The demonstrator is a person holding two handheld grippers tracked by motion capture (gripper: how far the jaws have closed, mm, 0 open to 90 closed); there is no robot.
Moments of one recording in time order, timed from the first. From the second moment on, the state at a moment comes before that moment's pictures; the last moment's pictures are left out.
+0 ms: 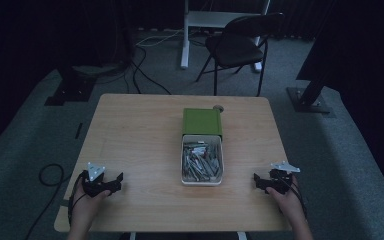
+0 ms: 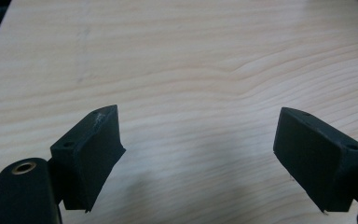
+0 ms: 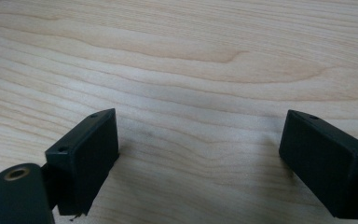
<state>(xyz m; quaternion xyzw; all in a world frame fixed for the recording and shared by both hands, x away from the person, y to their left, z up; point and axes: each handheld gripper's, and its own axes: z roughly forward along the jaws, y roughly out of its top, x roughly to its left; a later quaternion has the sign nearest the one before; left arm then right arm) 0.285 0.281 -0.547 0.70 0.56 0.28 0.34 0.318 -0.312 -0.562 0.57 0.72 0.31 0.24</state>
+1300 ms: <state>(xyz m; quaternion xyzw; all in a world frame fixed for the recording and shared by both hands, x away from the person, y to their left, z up) 0.291 0.286 -0.556 0.70 0.61 0.26 0.28 0.318 -0.312 -0.562 0.57 0.73 0.31 0.24</state>
